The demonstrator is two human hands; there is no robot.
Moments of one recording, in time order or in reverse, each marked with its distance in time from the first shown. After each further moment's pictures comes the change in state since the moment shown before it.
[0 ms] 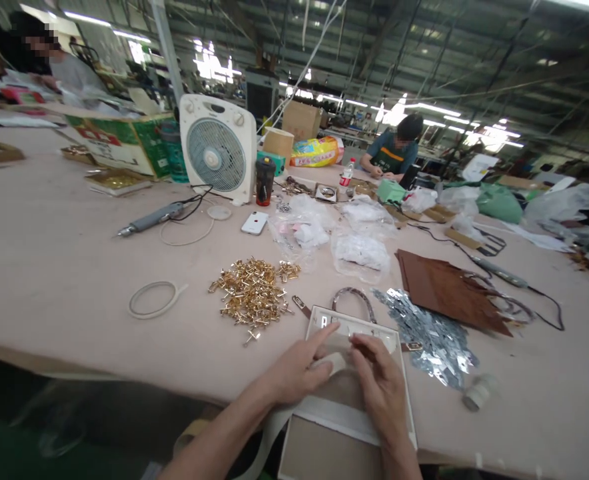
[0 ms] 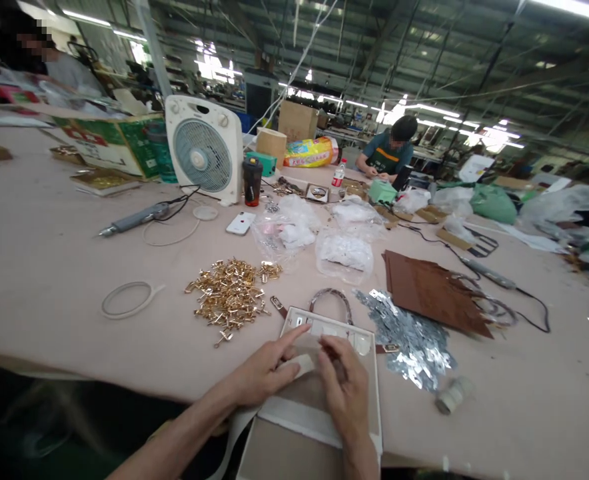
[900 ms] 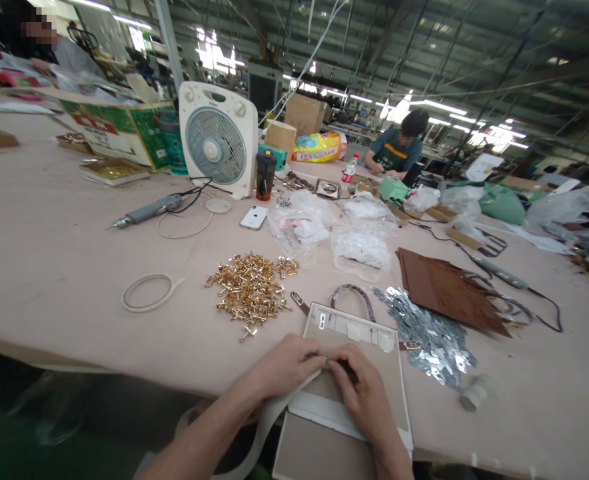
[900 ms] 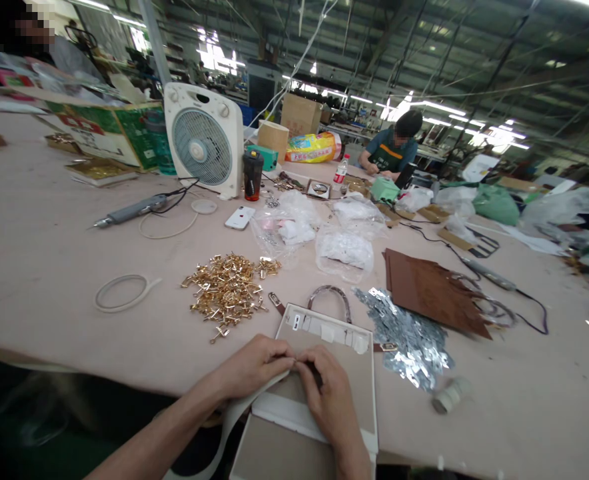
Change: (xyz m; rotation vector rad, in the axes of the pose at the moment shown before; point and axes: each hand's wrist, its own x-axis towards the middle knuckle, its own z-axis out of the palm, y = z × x) left_hand -0.002 0.002 -0.010 0.163 0.000 -0.063; right_hand -0.004 -0.008 0.010 -0.078 -0.347 -0.073
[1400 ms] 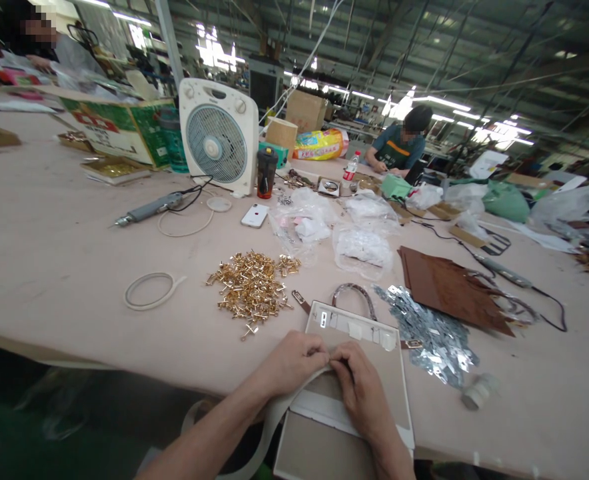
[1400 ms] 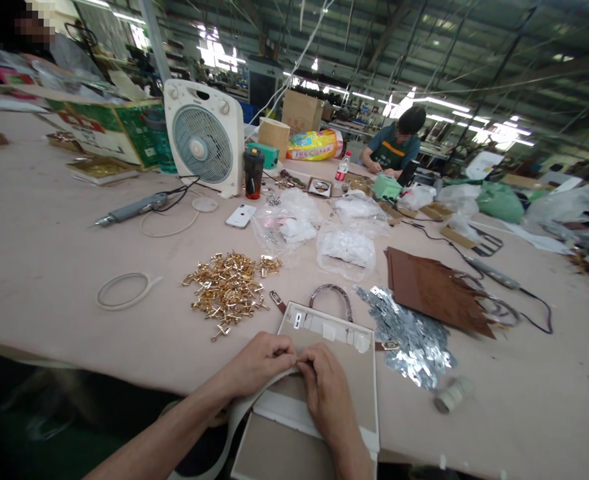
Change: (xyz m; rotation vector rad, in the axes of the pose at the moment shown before) left_hand 0.004 0.003 0.009 -0.105 0.101 -0.105; right_hand -0.003 0.006 0.007 -0.062 0.040 -0.088
